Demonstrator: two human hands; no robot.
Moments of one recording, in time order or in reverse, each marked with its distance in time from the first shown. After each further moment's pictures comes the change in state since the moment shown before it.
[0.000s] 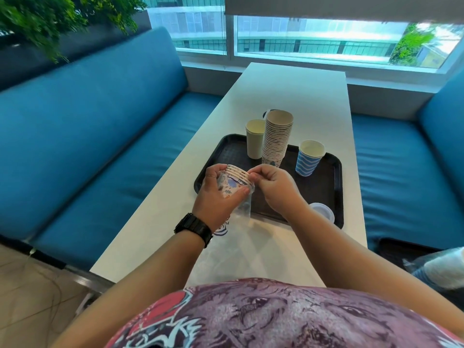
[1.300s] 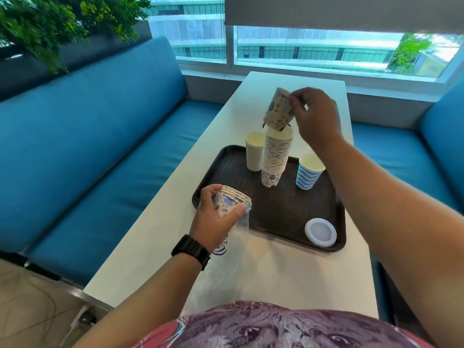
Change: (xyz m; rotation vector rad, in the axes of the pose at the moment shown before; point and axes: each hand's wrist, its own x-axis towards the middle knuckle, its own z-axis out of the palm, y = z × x) left_hand -0.001 -0.003 0.001 -0.093 0.001 -0.130; right_hand 0.112 -0.066 -0.098 -0.573 0.494 -0.400
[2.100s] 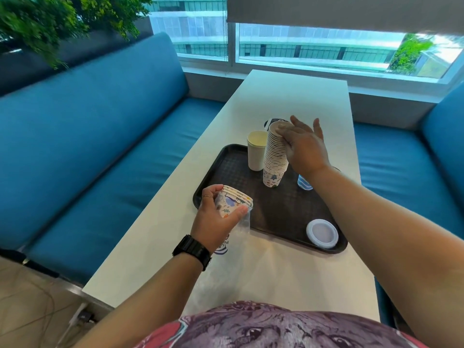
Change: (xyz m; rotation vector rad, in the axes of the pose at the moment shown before) left_hand 0.003 -0.005 0.001 -0.005 -0.014 -0.021; right_hand -0.038 0.044 0.046 -0.314 -0.232 -0.197
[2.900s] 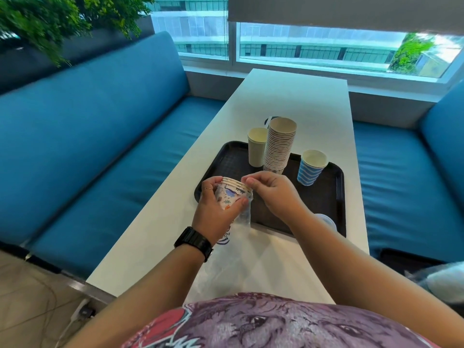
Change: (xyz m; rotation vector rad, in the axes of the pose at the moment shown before) left_hand 0.000 0.000 -0.002 0.049 0.057 0.053; right_hand -0.088 -0.090 -0.004 0.923 -0.331 0.388
